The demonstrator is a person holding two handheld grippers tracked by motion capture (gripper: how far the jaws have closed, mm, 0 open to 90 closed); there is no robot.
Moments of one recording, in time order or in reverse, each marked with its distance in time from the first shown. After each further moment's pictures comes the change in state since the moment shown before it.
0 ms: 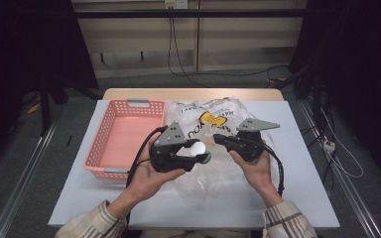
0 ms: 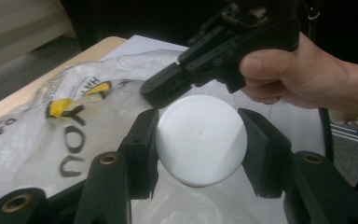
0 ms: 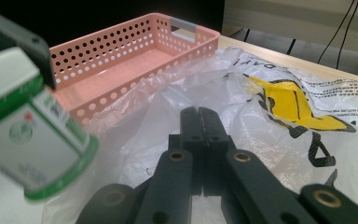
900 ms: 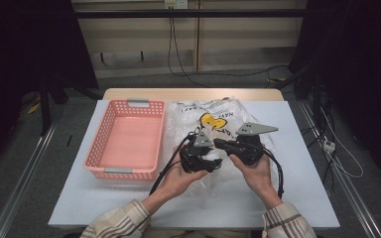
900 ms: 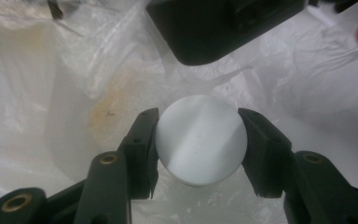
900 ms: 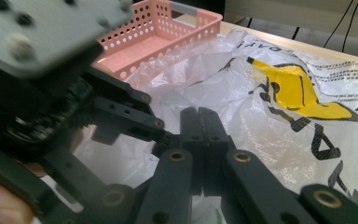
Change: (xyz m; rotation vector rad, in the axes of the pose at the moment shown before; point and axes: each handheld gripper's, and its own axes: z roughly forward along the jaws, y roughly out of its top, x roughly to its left) left arm 0.016 -0.043 0.106 0.180 0.080 -0.111; right arm 0.000 -0.013 0.002 0.039 0.005 0.015
